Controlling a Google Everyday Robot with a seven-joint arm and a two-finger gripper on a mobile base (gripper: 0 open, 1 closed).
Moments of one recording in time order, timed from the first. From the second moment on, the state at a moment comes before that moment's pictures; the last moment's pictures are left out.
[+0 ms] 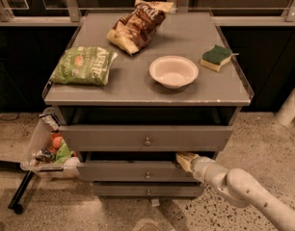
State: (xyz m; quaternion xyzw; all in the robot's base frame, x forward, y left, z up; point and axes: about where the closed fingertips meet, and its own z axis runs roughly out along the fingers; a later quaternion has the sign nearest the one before) arm 0.591 -0.167 0.465 -0.19 0.80 0.26 0.51
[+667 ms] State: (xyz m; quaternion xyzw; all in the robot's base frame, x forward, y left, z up) arm 0.619 -0.185 0.432 -0.26 0.78 0.30 0.48
